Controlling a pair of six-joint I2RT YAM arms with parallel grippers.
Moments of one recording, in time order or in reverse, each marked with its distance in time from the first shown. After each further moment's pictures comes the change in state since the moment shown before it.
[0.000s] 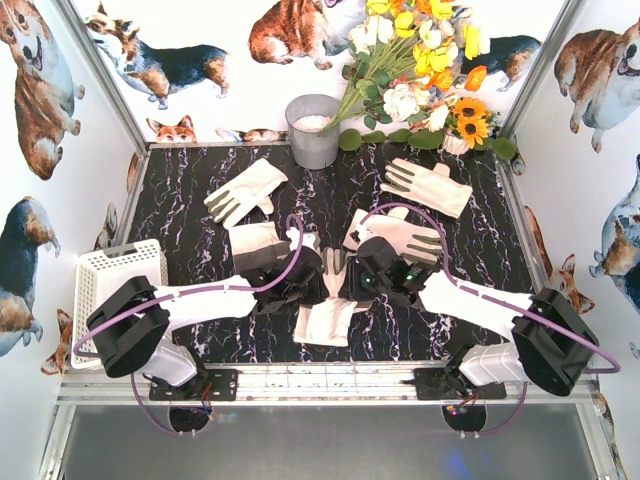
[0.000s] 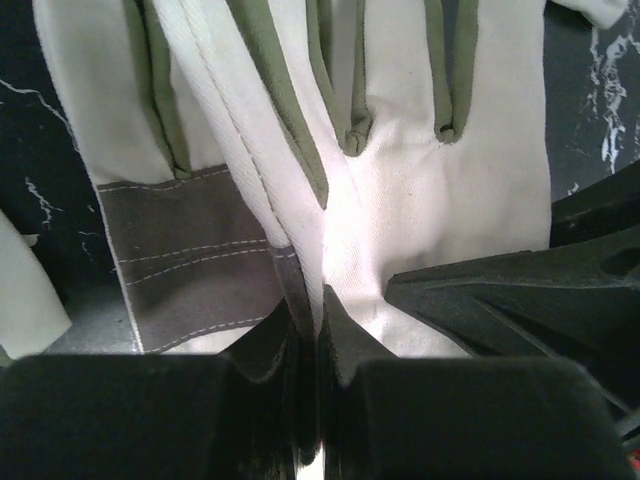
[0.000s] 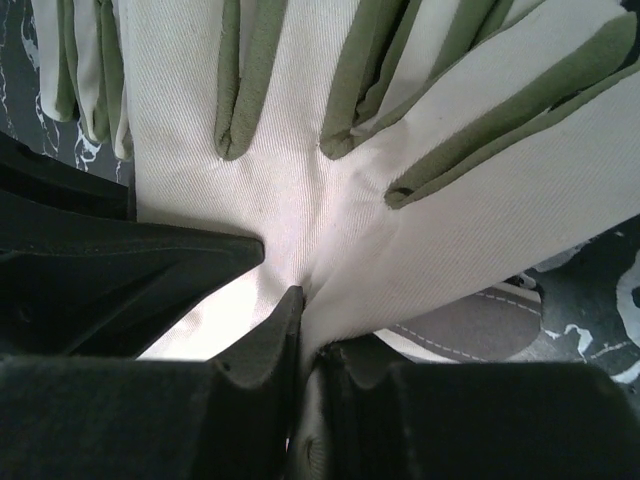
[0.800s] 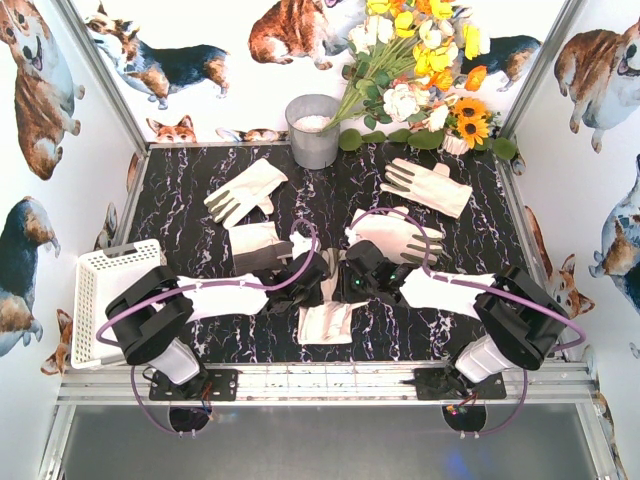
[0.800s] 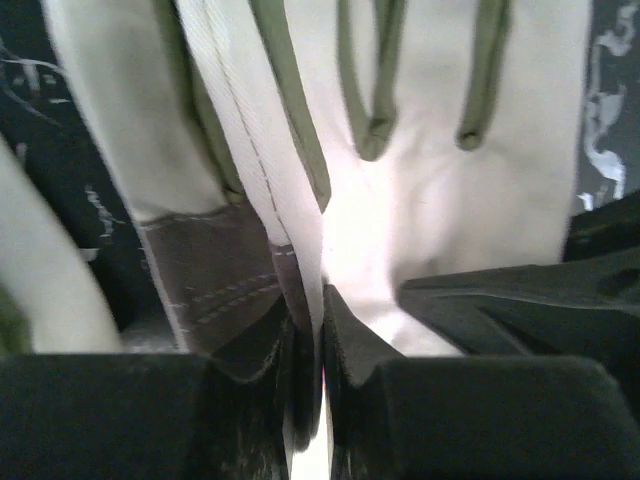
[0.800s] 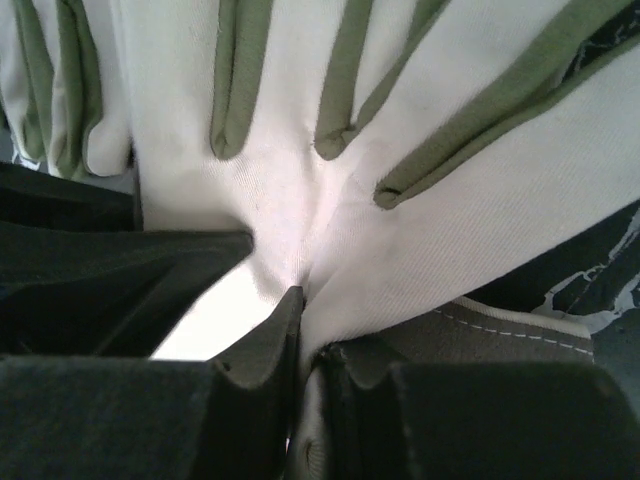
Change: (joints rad) left arm 0.000 0.118 0.005 0.002 -0.083 0.033; right arm 0.011 0.193 -0.003 0.151 0.000 0.005
